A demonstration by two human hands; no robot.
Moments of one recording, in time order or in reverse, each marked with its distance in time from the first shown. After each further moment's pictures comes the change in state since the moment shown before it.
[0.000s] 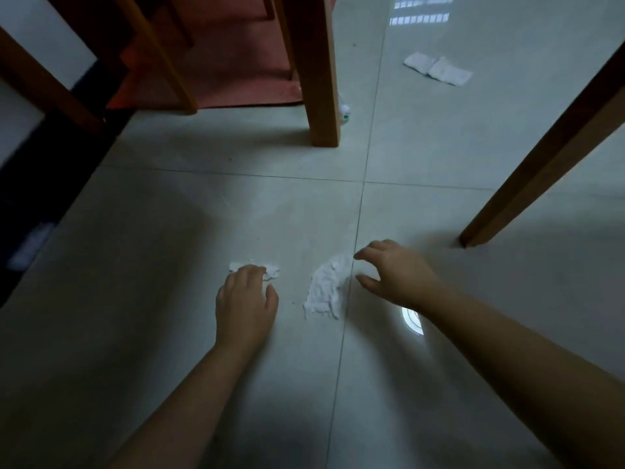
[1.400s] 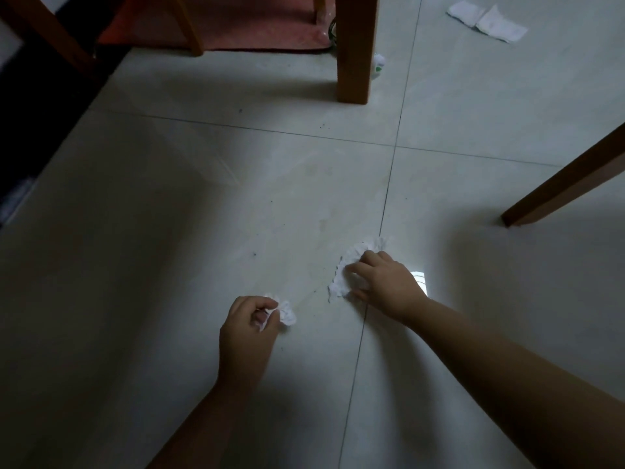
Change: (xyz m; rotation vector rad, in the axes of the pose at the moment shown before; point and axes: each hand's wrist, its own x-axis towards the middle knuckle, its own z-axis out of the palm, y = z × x) left_hand -0.071 -0.039 0.029 -0.609 -0.004 -0.321; right_hand 0.008 -0.021 0.103 0.018 -0.154 -0.024
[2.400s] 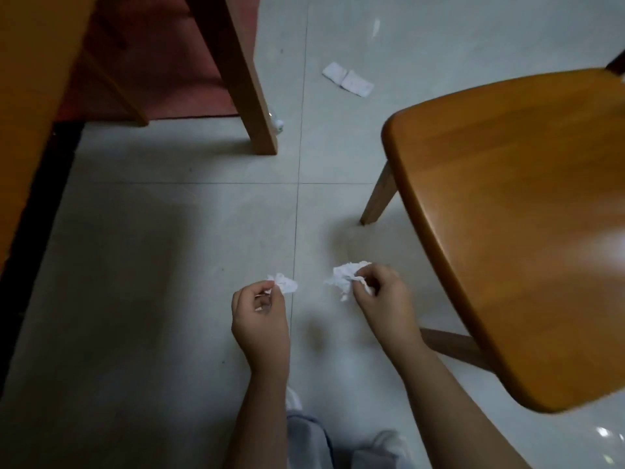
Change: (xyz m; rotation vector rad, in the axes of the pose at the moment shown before) left_hand -0.100 0.321 -0.090 -0.220 0.159 -0.195; right_hand -0.229 -0.099 -0.292 0.706 0.459 0.684
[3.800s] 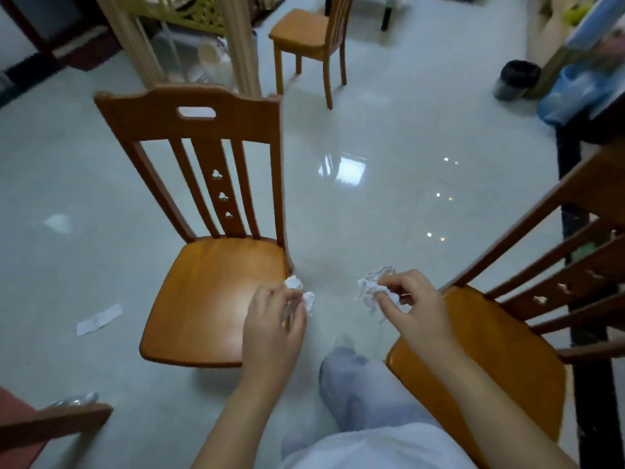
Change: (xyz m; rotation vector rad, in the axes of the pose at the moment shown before) left_hand -0.306 0.435 -0.129 0.011 -1.328 1.296; right_hand -0.407 -0.169 -0.406 0.165 1.114 0.320
